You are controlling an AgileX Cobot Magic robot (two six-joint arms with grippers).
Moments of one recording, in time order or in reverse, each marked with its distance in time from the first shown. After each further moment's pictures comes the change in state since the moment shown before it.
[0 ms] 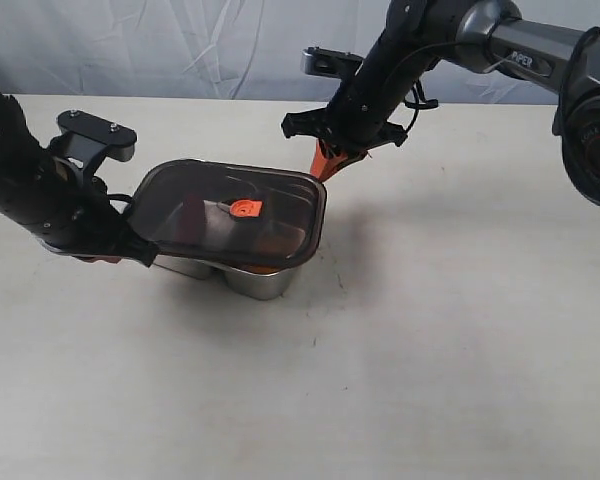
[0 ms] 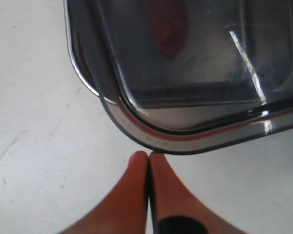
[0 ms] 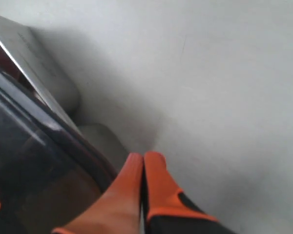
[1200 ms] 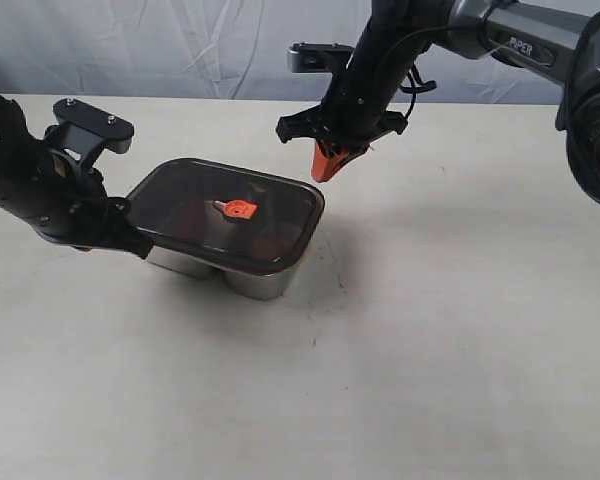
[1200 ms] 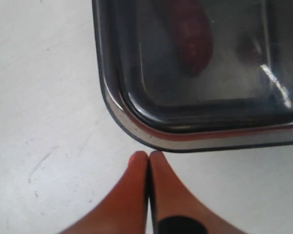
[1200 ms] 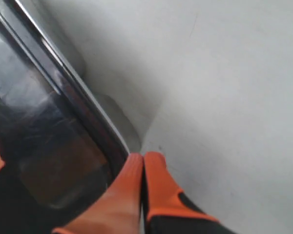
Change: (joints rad) left arm 0.000 0.000 0.000 0.123 -0.053 -0.074; right arm 0.046 -0.046 0.000 -0.118 0.069 0.013
